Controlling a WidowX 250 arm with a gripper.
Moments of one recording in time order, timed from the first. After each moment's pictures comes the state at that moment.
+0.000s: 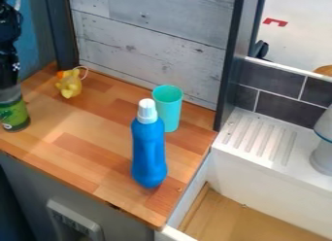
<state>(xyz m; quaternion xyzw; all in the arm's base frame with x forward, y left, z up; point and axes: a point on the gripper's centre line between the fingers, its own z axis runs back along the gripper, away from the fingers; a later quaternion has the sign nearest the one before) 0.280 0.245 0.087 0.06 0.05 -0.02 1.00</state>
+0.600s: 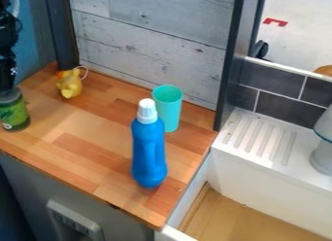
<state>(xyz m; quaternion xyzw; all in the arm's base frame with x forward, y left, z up) 0.280 0.259 0.076 0.07 0.08 0.00 0.99</state>
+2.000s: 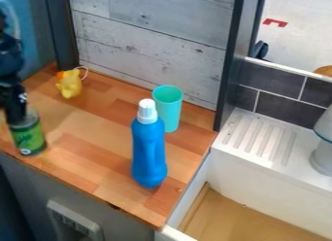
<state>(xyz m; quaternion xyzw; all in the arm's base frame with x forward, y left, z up) 0.246 0.170 0.054 -0.04 0.05 -0.02 1.00</state>
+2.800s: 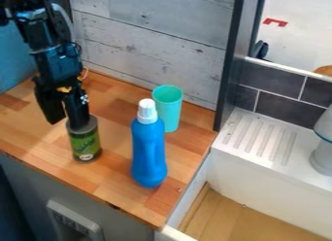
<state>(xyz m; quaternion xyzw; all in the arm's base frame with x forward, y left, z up) 0.279 0.100 0.052 -0.12 0.04 -0.06 0.99</state>
